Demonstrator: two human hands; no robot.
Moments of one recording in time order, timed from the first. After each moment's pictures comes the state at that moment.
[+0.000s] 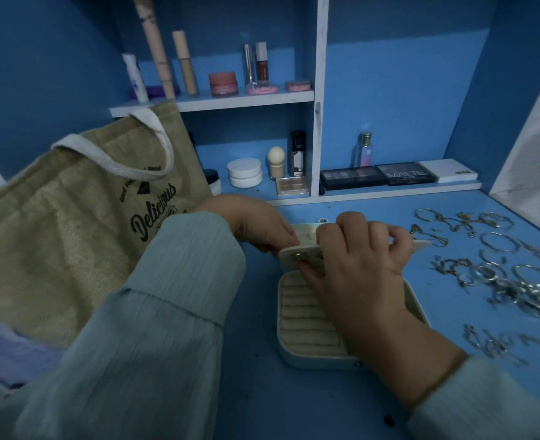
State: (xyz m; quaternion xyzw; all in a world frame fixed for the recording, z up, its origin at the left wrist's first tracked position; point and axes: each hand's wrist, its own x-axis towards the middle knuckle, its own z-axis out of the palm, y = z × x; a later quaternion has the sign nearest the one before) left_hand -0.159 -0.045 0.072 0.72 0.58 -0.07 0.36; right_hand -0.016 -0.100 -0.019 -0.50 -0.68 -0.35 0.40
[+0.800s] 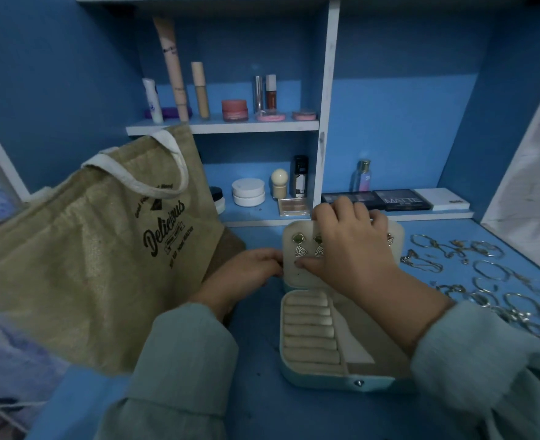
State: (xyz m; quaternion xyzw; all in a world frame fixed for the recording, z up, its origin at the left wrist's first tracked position) left_hand -0.178 -0.078 0.012 0.61 0.58 0.33 0.43; right_hand -0.020 -0.062 0.028 -0.56 -0.77 -0.20 0.25
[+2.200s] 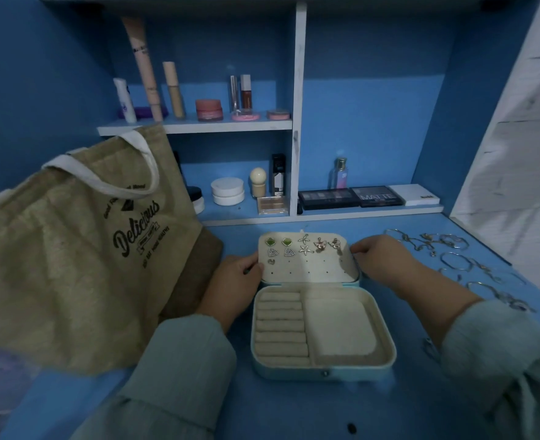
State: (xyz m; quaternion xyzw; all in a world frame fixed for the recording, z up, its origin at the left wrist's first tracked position) left_hand -0.161 -0.073 -0.032 0.64 0.59 0.42 0.26; right_hand 0.061 -0.049 0.020 -0.69 -0.65 0.24 0.20
